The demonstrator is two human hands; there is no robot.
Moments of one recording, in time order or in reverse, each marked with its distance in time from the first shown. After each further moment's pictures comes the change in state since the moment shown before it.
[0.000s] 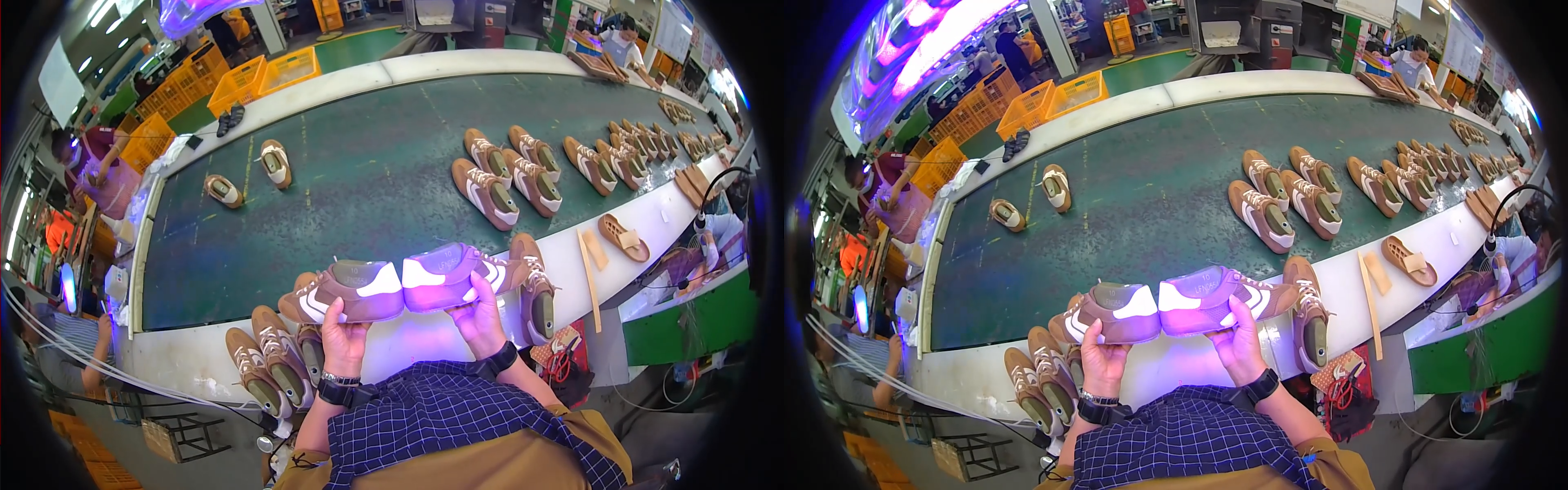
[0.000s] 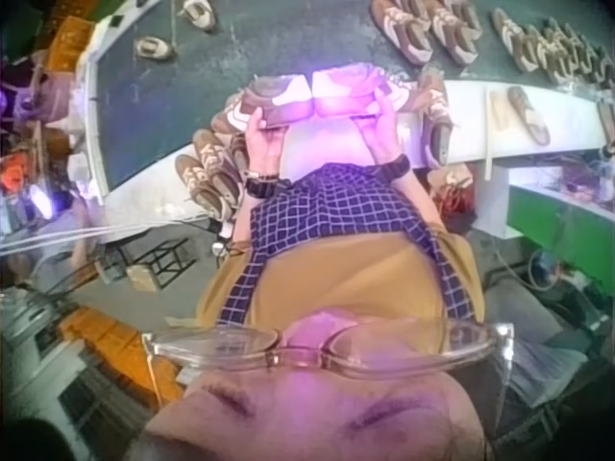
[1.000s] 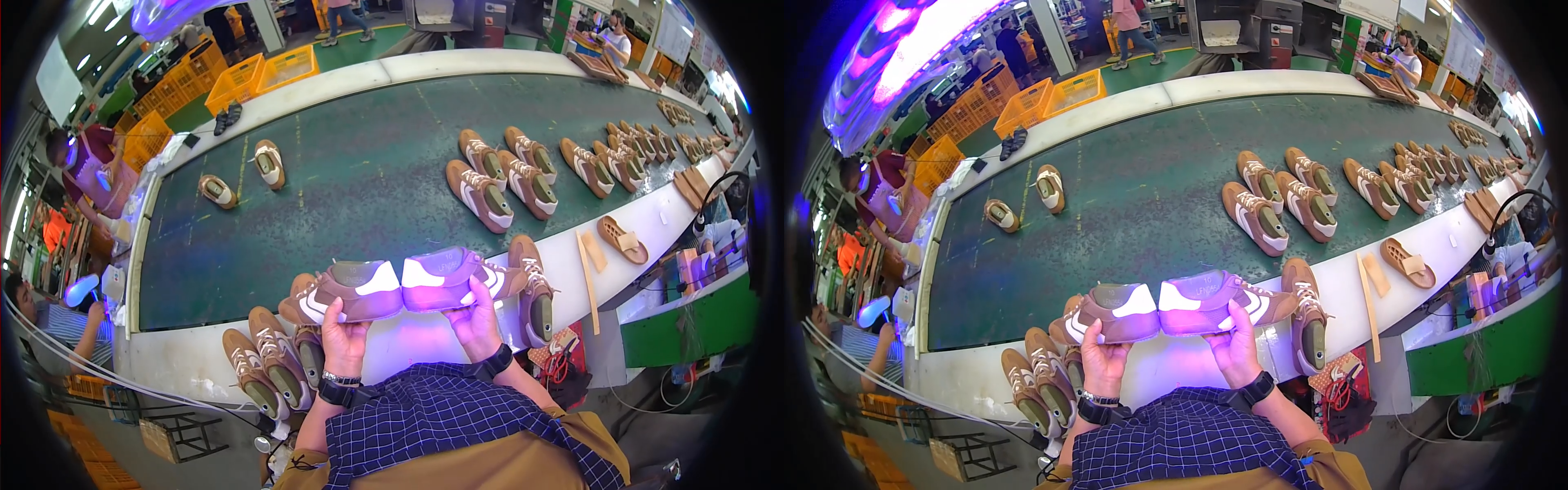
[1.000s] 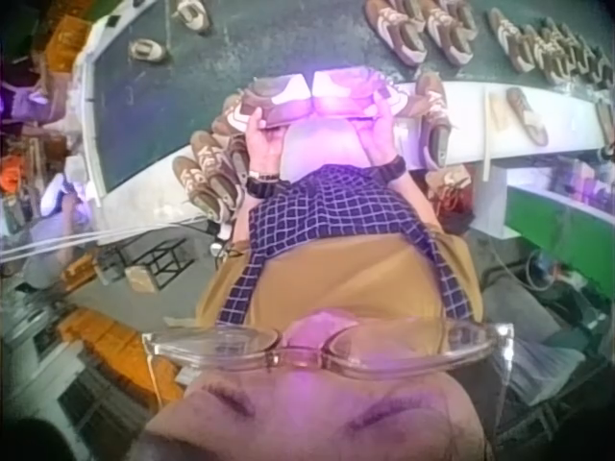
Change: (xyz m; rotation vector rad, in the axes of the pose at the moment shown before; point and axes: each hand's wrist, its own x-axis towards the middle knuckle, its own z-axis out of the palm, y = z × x) left_hand 0.006 -0.002 0.005 -0.049 0.042 -0.034; right_hand 0.004 0.005 -0.005 0.017 0.039 -0.009
